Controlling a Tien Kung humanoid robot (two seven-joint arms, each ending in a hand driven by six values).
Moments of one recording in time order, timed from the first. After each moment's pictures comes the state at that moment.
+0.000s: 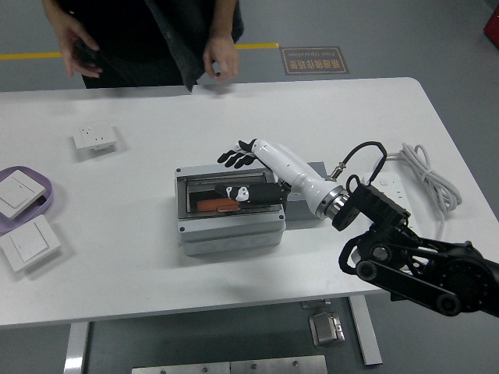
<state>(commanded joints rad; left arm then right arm) 0.05 0.26 -0.23 -0.29 0.77 0.08 0.13 0.61 -0.44 0.52 1.61 -1.47 -0.35 -0.11</state>
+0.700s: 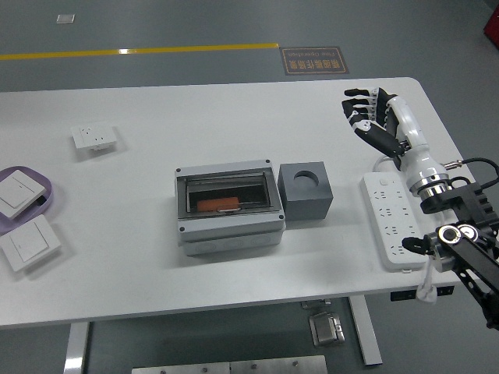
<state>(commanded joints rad) 0.07 0.27 -0.25 -0.30 0.79 0.08 0.13 0.25 -0.45 1.08 1.51 -1.05 -0.37 0.18</state>
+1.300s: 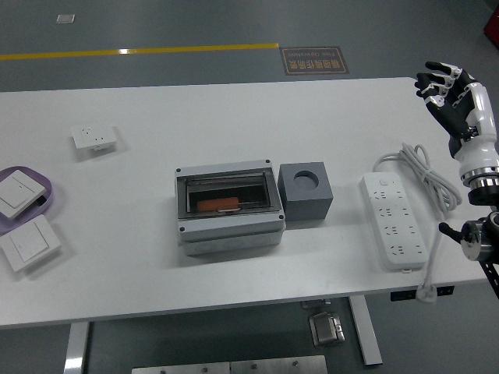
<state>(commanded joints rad) 0.08 0.27 -0.26 -0.30 0.79 0.07 0.13 0.19 -0.43 1.30 1.48 -0.95 -0.35 0.24</state>
